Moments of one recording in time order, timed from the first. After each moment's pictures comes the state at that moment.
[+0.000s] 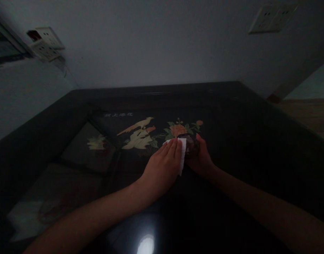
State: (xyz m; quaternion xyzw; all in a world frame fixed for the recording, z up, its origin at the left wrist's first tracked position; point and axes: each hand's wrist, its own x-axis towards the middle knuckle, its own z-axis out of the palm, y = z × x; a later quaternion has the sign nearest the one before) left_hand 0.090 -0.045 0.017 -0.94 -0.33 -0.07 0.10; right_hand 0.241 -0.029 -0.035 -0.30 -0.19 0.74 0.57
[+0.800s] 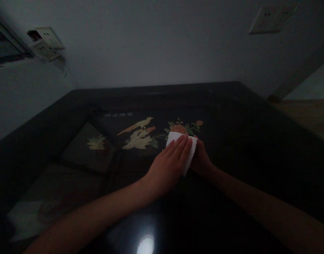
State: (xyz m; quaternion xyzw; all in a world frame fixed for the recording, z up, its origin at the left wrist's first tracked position) left_hand 0.094 -0.041 0.008 -0.95 -0.27 -0.12 0.08; right_hand 0.241 -0.030 -0.038 -0.32 -0.20 0.73 0.57
